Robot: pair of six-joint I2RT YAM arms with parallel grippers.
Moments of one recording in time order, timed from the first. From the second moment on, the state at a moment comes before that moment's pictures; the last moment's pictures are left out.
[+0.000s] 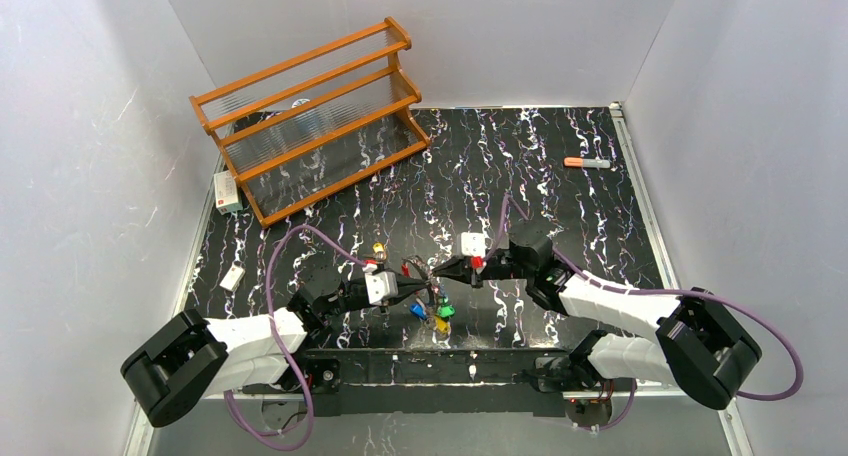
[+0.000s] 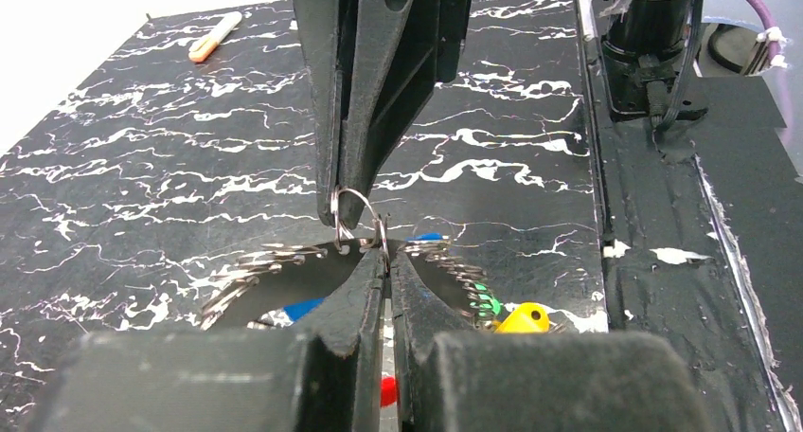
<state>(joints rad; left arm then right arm) -0.82 1.07 0.11 0.97 0.56 0.22 0.80 1.17 0.43 0.54 -0.77 -0.39</state>
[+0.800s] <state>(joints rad) -0.81 1.03 0.09 0.89 0.45 0.35 0.78 1.44 0.66 0.34 -0.65 0.32</state>
